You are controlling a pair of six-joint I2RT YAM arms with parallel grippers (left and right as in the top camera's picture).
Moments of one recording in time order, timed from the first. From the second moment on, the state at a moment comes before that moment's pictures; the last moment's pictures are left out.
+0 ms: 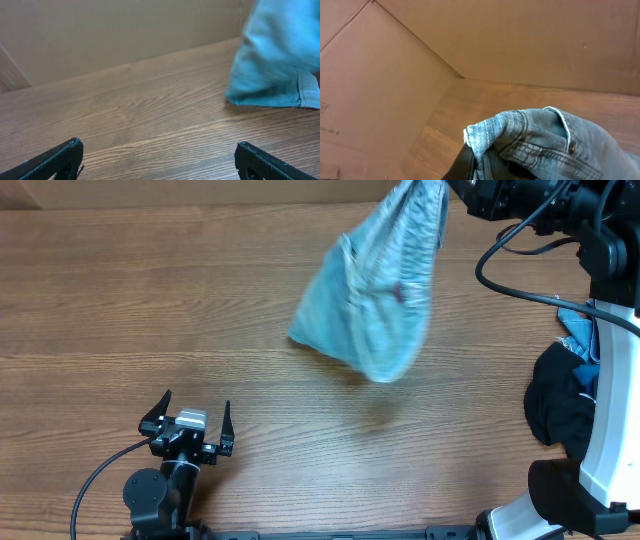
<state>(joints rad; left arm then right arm) 0.14 0.01 0.08 -0.23 0.26 0.22 0.08 1.75 2.41 -1.10 -0.71 0.32</state>
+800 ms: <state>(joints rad) 0.14 0.01 0.08 -0.23 0.26 0.22 0.30 1.72 2.41 -1.21 -0.05 0.37</state>
